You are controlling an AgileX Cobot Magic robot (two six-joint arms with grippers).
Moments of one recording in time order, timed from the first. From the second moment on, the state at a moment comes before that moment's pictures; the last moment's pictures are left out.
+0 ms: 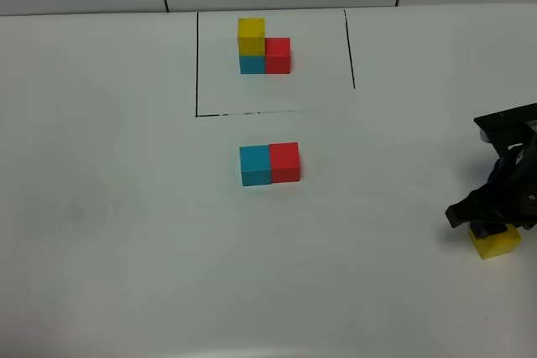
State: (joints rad) left arm -0.06 -0.01 -0.51 -0.16 1.05 0.05; right arm 0.15 1.72 -0.81 0.00 0.62 -0.08
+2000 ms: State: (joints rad) left arm -0.06 -0.01 -0.51 -0.16 1.05 0.05; right arm 0.77 2.31 -2.04 0.01 1.20 -0.88
